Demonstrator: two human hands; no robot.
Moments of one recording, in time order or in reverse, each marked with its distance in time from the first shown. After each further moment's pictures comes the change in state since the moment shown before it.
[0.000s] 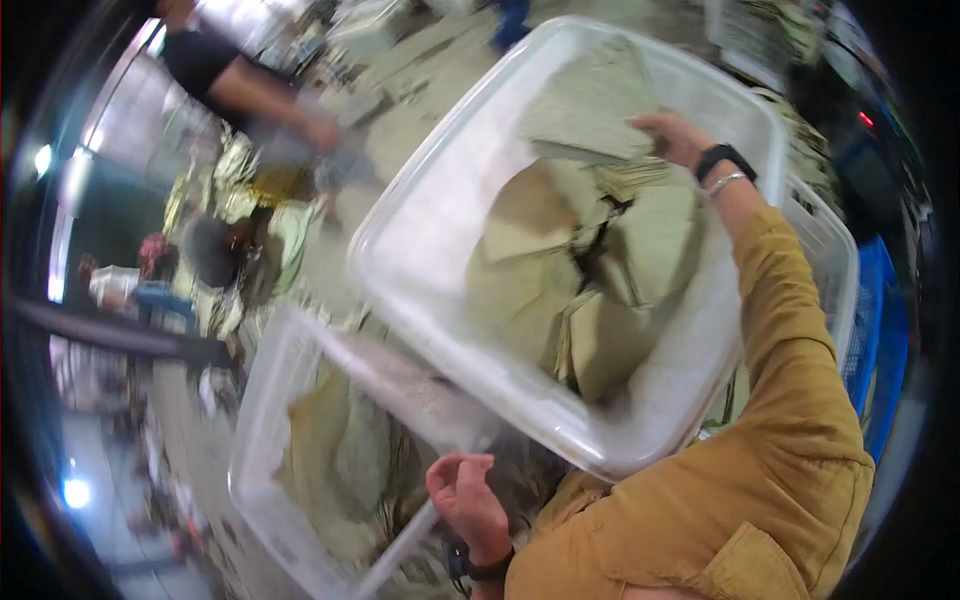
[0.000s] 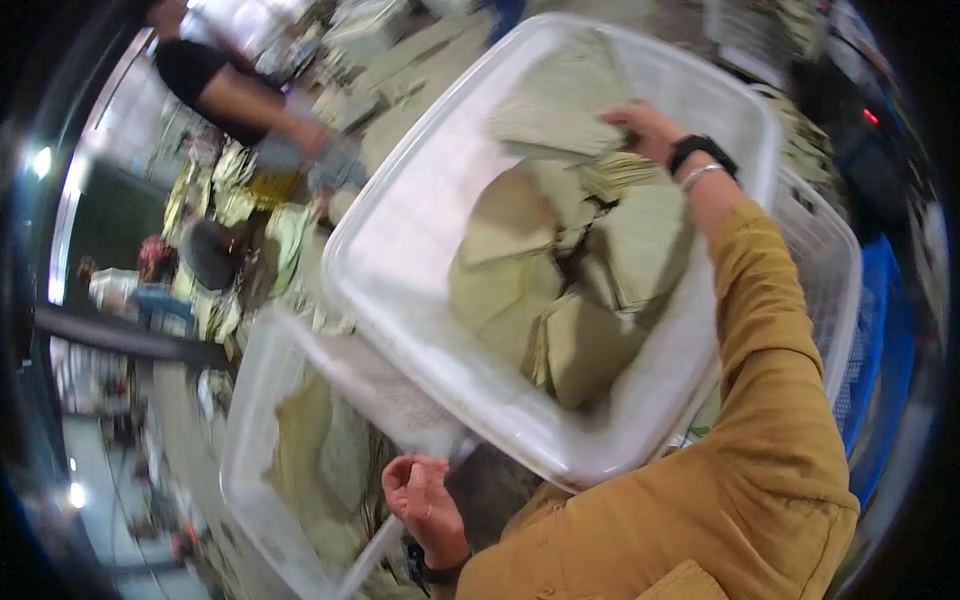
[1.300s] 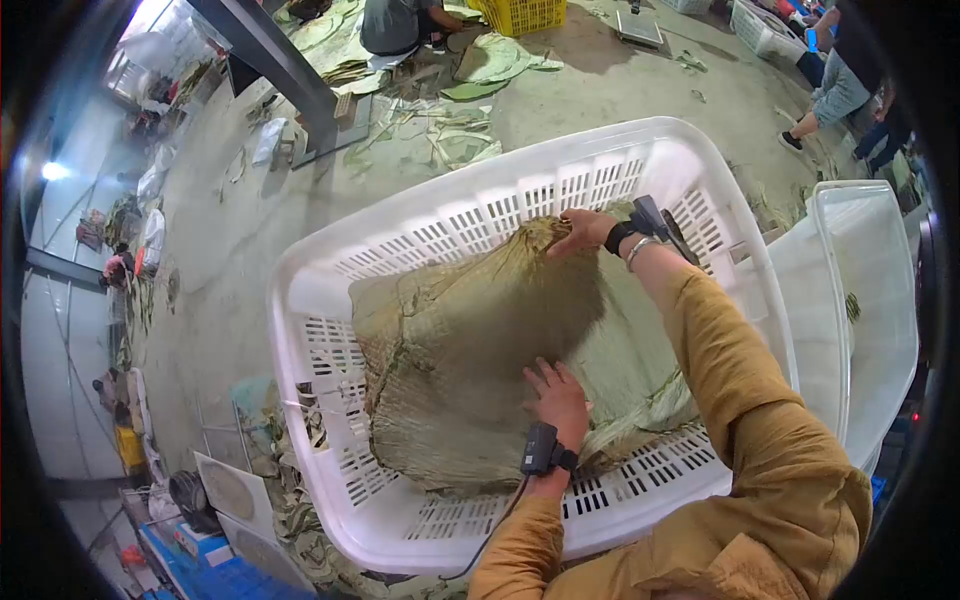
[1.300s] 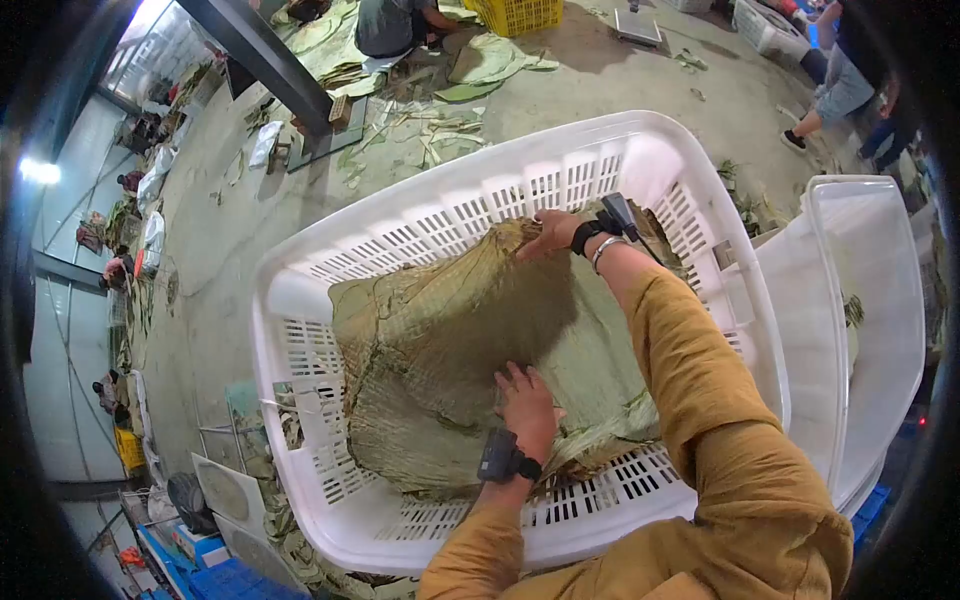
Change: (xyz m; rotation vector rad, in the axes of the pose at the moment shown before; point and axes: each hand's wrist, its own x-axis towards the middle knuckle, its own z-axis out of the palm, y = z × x) left_hand 0.266 -0.063 -0.418 1.737 -0.289 -0.312; right_hand -0.056 0.422 0.827 -1.546 -0.994 -0.097
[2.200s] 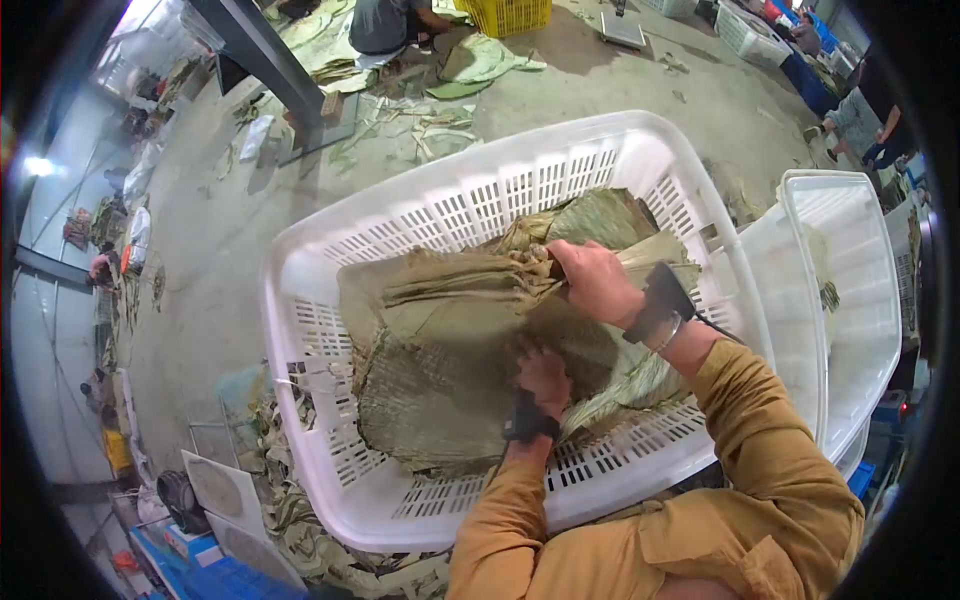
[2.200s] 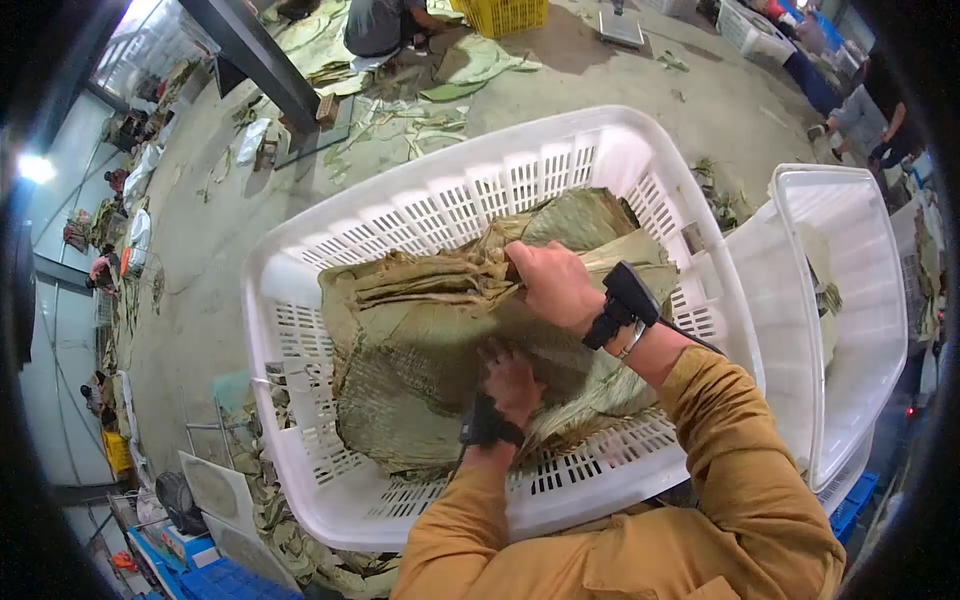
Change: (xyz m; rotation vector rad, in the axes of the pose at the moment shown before) left_hand -0.017 0.004 -0.033 -0.001 -0.011 0.001; right_hand -0.191 -0.069 0.028 -0.161 0.567 -0.397
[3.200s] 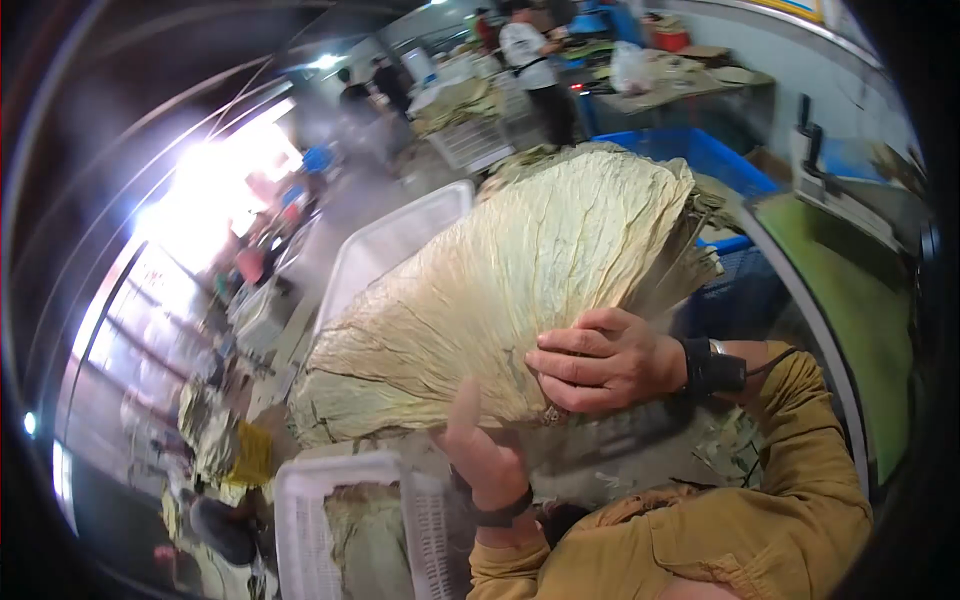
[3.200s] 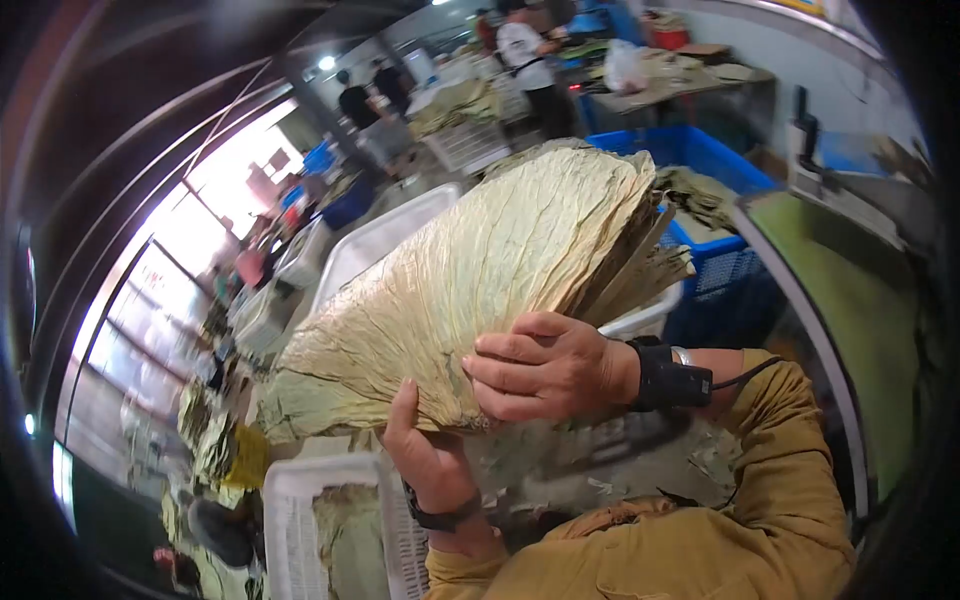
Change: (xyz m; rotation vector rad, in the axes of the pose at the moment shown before) left_hand -0.597 0.298 0.060 -1.616 -0.820 1.187; right_hand -0.797 -0.228 -0.255 -1.218 0.840 0.272
